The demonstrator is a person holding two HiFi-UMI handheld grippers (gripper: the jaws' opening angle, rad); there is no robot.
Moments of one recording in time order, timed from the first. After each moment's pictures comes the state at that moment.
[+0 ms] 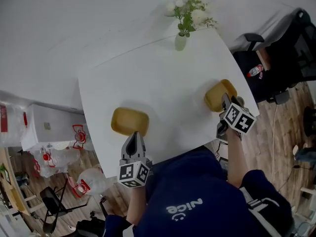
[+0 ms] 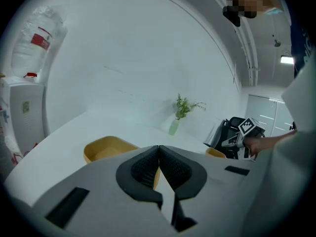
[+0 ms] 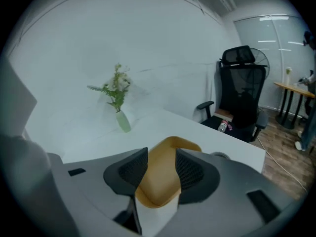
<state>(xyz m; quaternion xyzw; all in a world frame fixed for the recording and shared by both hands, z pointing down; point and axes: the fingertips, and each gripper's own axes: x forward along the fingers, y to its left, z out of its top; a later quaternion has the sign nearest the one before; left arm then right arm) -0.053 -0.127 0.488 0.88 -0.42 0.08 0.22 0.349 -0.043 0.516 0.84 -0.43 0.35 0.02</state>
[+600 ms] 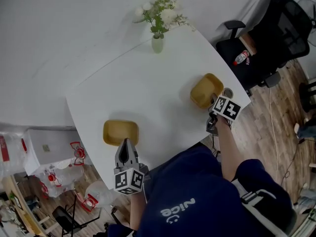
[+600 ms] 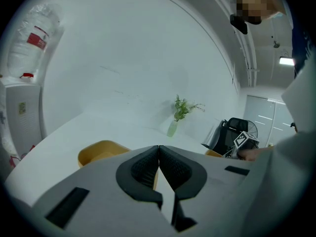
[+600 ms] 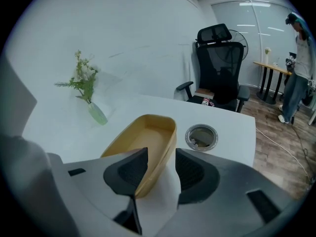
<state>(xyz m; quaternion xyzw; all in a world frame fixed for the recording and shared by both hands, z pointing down) -0.038 -0.134 0.478 0.88 -0.41 0.08 0.22 0.378 -0.009 0.585 0.84 -0.32 0.44 0.00</state>
